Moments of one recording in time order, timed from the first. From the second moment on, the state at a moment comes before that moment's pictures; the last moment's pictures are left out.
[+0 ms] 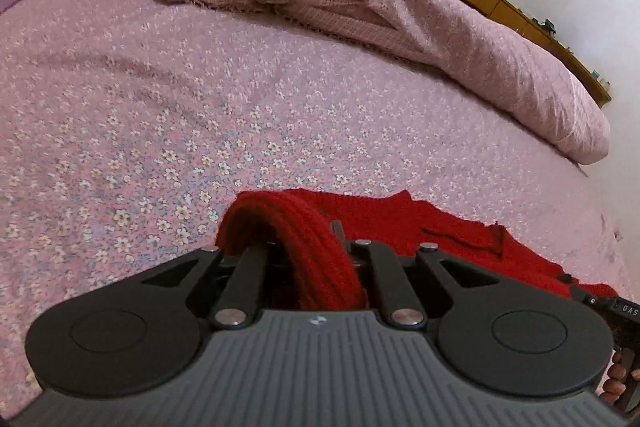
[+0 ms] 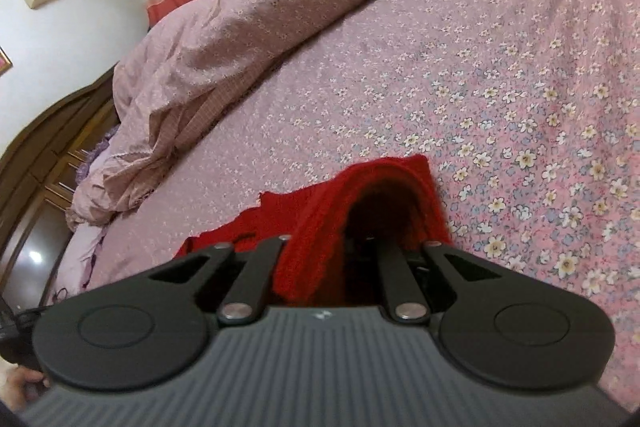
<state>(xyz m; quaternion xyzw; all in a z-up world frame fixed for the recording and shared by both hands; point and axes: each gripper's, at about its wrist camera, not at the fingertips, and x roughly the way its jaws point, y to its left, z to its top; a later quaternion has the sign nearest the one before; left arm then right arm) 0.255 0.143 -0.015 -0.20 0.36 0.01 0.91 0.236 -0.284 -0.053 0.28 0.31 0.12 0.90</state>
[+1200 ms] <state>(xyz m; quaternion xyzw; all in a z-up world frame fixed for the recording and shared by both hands) 0.252 0.061 -0.020 -0.09 0.34 -0.05 0.93 0.221 -0.235 -0.033 0.29 0.28 0.18 0.90</state>
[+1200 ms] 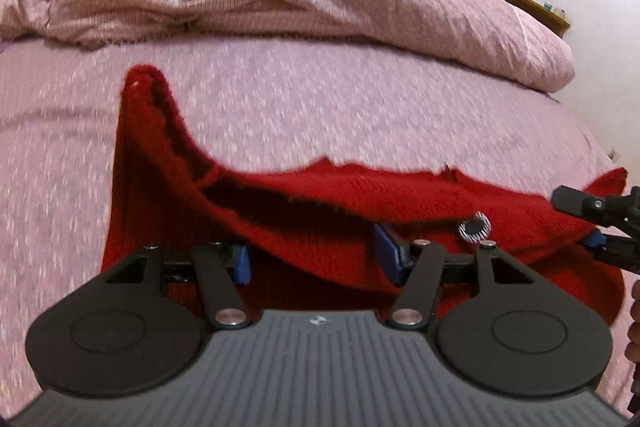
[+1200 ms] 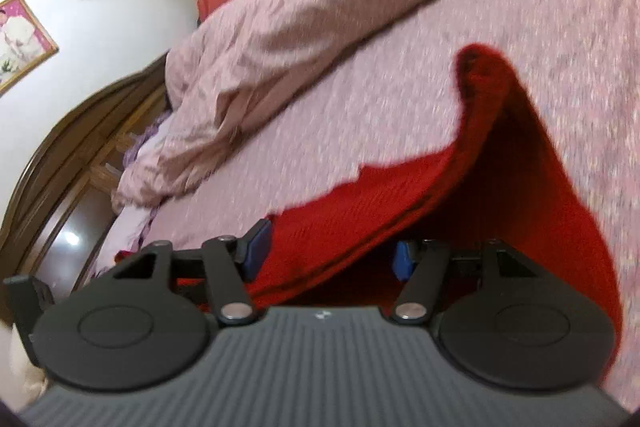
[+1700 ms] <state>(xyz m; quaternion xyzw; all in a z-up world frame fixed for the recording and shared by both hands) 0.267 0.078 0.010 -0.08 0.32 -0.02 0.94 0.231 -0.252 -0.028 0.26 0.24 0.13 0.93</state>
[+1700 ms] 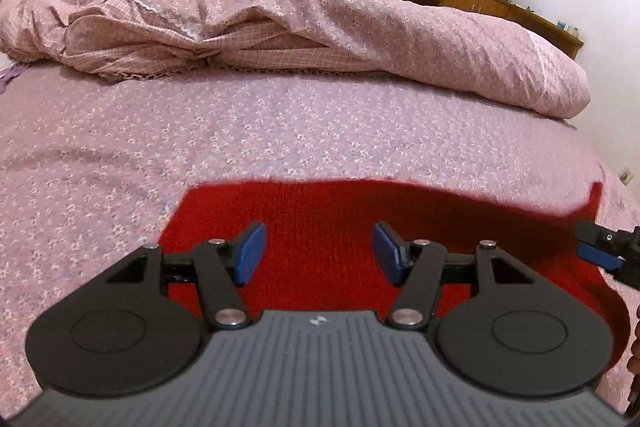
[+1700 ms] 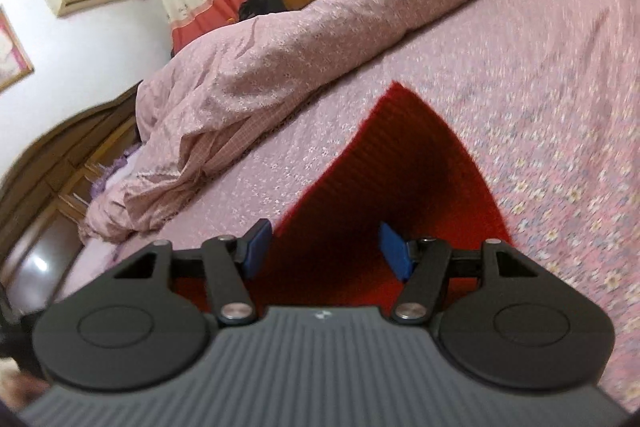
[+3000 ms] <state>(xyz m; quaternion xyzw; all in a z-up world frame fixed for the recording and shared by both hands) 0.198 0.091 0.005 -0.01 0.37 0.00 0.93 0.156 -0.232 -0.028 0.10 0.26 0.04 0.96</state>
